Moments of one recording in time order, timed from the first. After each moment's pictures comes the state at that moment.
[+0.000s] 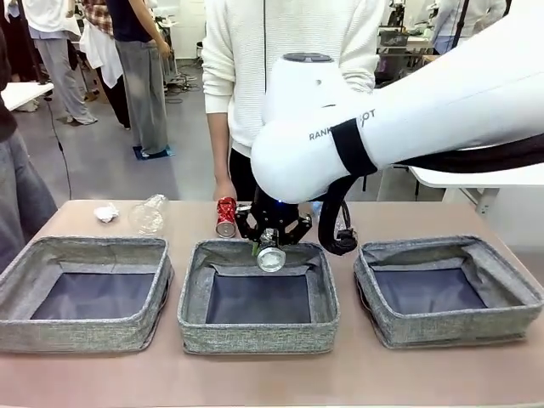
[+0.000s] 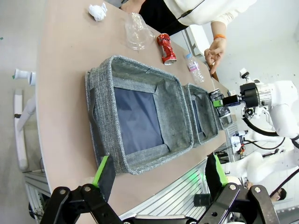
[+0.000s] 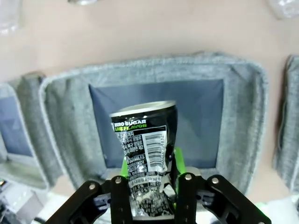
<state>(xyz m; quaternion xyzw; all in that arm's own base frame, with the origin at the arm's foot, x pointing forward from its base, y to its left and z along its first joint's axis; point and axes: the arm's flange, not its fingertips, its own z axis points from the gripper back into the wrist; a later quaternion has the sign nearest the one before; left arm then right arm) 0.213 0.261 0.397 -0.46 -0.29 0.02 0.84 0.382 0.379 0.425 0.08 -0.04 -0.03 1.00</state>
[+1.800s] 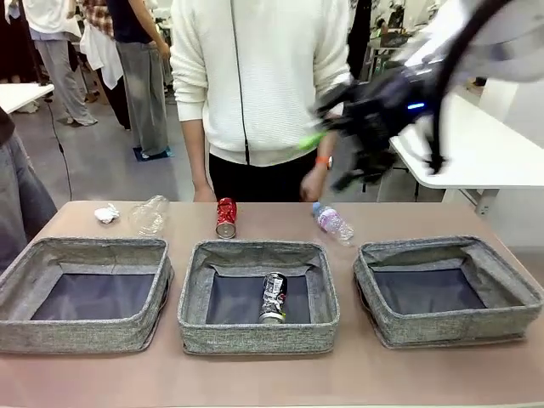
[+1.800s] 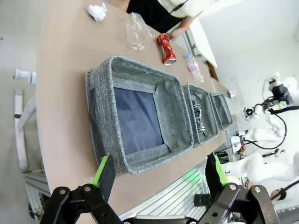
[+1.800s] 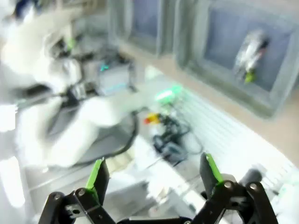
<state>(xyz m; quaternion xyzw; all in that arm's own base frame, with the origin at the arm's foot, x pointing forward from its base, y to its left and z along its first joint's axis) 0.213 0.261 0.397 -0.46 -0.29 0.02 0.84 0.371 0.167 0.570 0.47 0.13 0.11 0.87</state>
